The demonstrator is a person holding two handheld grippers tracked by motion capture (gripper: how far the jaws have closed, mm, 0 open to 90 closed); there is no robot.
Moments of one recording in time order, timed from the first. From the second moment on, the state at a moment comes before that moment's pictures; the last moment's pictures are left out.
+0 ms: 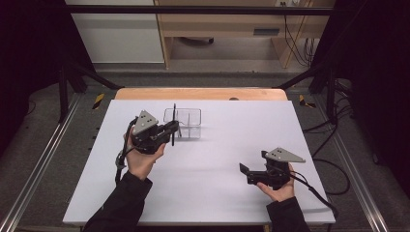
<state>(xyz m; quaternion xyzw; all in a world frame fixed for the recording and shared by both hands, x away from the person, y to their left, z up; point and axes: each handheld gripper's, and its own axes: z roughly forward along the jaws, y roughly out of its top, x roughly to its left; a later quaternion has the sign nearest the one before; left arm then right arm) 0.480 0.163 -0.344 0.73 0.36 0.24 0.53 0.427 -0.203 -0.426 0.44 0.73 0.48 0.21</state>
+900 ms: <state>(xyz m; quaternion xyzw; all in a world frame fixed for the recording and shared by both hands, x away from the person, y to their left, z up) 0.528 0.134 -0.345 0.71 0.38 0.28 0.52 0.428 -0.204 -0.427 0.45 0.73 0.48 0.20</state>
